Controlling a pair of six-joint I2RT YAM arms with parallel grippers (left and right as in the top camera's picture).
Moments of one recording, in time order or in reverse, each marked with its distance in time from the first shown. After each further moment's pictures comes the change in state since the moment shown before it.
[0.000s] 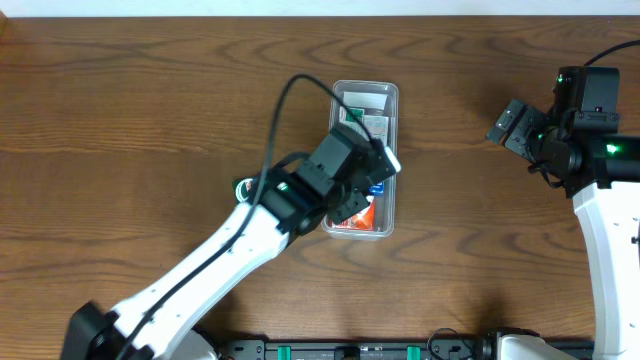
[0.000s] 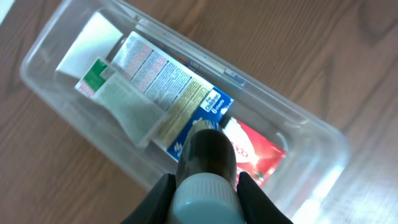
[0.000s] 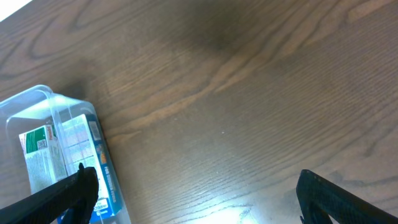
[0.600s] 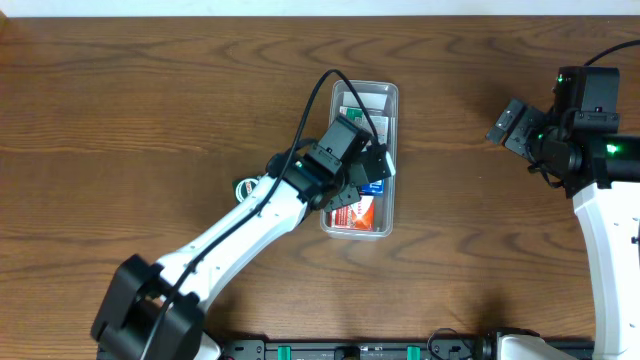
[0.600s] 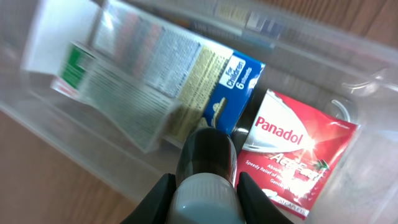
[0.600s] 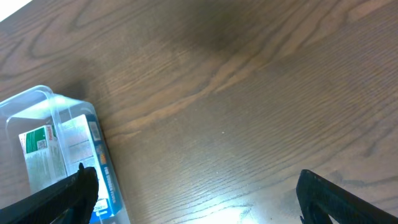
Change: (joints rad) left arm 0.065 0.166 0.000 0.035 -0.022 0.238; right arm 0.000 0.000 0.000 0.000 0.000 0.000
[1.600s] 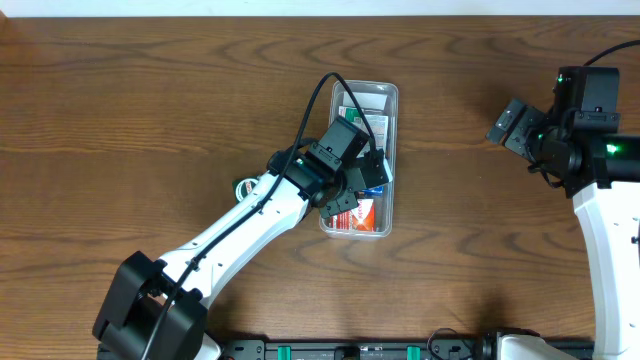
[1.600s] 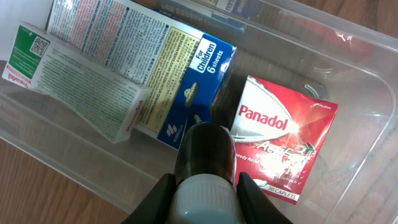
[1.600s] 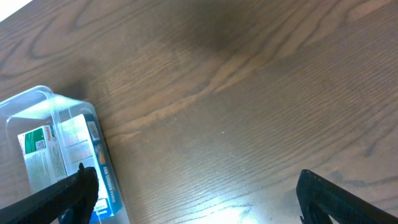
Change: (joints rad) left arm 0.004 0.010 0.009 -0.077 0.056 -0.007; right arm 0.000 0.000 0.000 0.000 0.000 0.000
